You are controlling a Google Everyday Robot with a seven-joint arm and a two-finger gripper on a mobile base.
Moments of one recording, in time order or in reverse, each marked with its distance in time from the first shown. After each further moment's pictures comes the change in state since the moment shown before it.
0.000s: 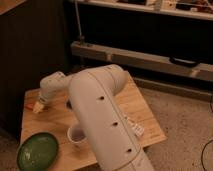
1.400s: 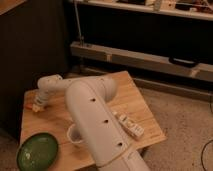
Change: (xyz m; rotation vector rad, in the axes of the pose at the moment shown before) arm -0.003 0.012 0.043 -0.133 0.032 -0.021
